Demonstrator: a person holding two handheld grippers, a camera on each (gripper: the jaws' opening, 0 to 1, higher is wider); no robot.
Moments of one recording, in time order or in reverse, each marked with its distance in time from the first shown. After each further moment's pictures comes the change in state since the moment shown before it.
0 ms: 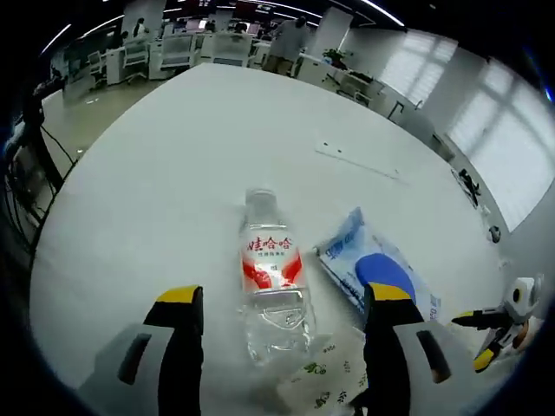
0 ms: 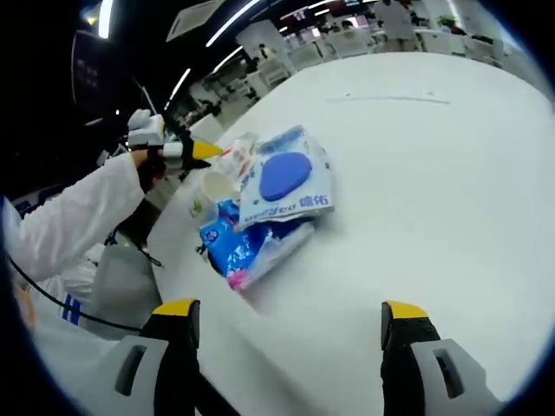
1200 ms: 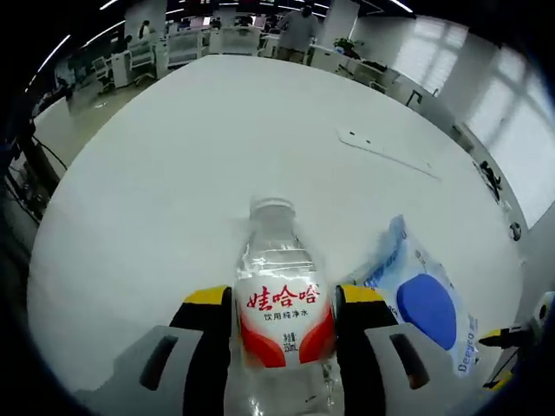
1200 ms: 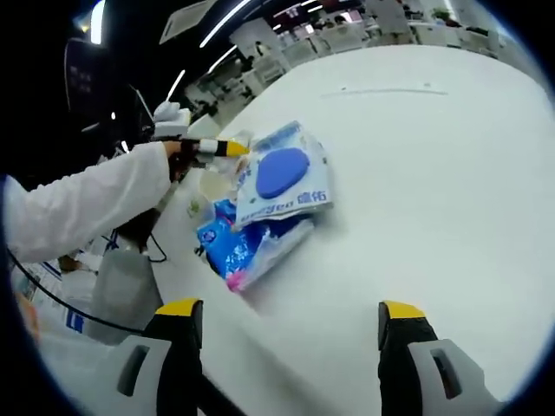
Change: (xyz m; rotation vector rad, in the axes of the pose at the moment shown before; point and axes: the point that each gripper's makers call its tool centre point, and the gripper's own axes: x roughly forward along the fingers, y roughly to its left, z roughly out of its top) left arm 0.050 0.016 0.007 0.003 0.015 0.079; right arm 0.007 -0.002 -0.002 0.032 0.016 0.004
